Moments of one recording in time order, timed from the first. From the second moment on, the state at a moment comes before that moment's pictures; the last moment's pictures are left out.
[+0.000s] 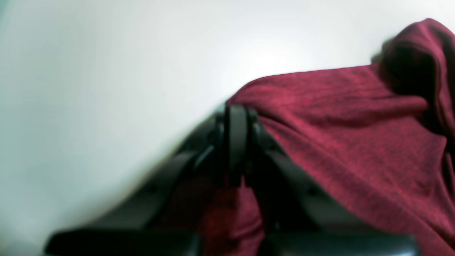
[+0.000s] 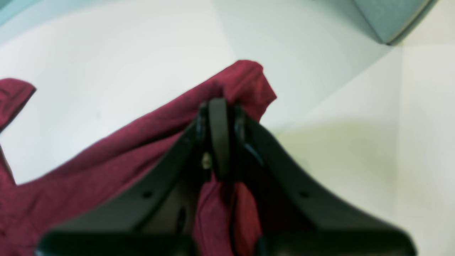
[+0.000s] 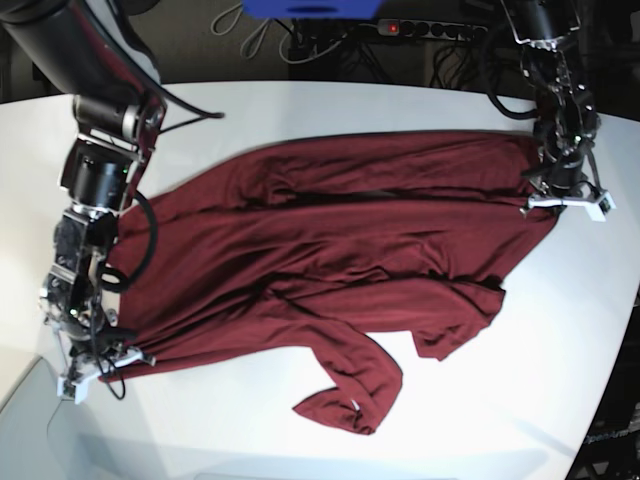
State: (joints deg) left arm 6.5 -11.1 -23.3 76.3 -31.7 5.1 21.6; right arm 30.6 6.6 23.4 62.4 -0.3 8.9 -32.6
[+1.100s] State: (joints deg) left arm 8.1 -9.3 -23.0 85.2 -31.7 5.2 23.1; right arm 29.7 9.3 24.4 52.7 -0.3 1.9 -29.7
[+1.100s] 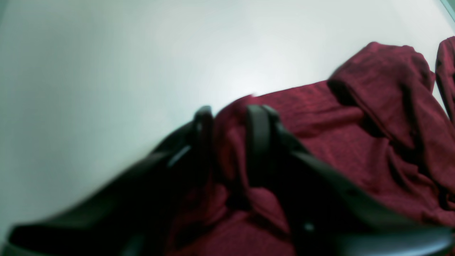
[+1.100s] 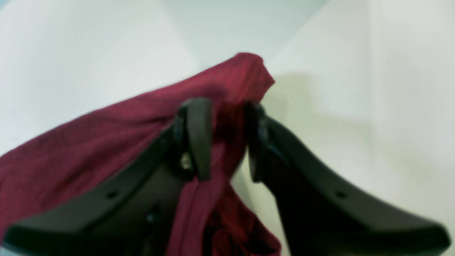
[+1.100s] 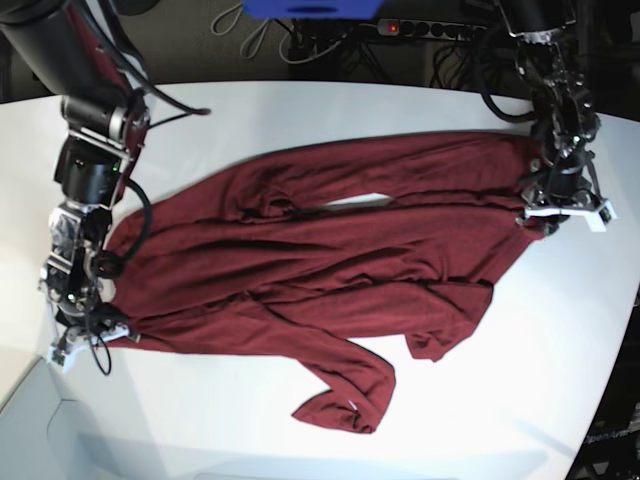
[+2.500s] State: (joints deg) left arm -14.2 -7.2 -10.0 61.5 -31.2 5.7 22.6; right arm -2.6 1.6 24.1 100.8 0.2 1.9 -37.7
